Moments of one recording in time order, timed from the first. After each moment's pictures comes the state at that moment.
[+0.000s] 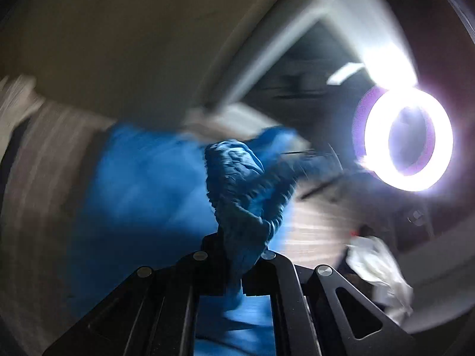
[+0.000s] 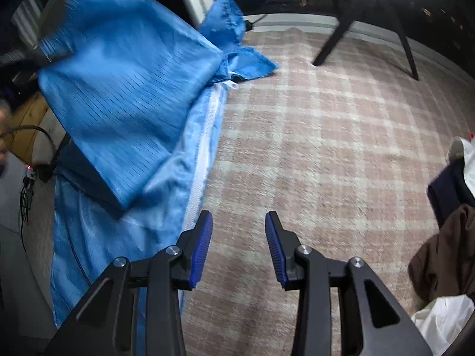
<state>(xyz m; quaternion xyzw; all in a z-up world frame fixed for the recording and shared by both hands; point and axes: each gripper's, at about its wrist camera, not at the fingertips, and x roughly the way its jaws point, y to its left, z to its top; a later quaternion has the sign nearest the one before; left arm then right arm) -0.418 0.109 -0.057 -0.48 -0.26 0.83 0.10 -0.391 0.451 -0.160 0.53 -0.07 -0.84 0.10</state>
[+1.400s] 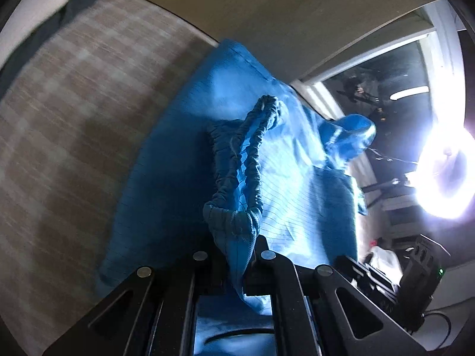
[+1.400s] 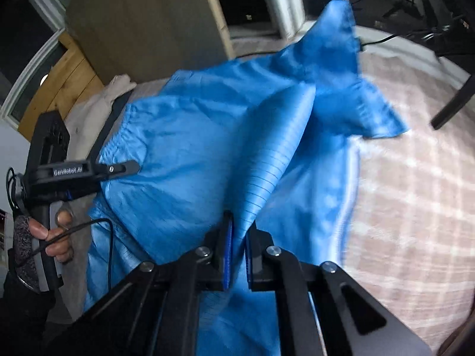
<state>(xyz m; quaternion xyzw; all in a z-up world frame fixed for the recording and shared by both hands) -0.388 0.054 -0.167 -0.52 -0.37 0.77 0.07 -0.483 0.362 -0.138 0.53 -0.06 -0.82 0.20</state>
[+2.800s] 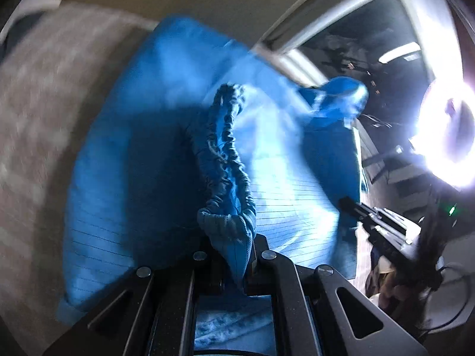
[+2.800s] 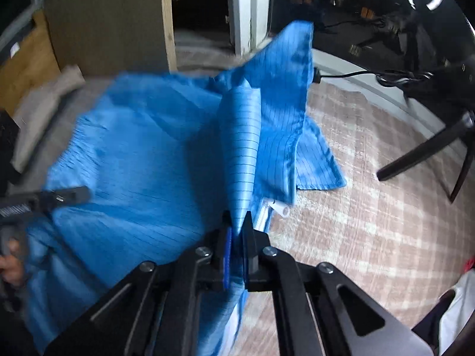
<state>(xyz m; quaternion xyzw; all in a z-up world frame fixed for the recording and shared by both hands) -0.414 0.103 -0.180 -0.53 -0.32 0.78 0.09 -0.529 0.364 -0.152 0.53 0.08 -0.84 0.10</state>
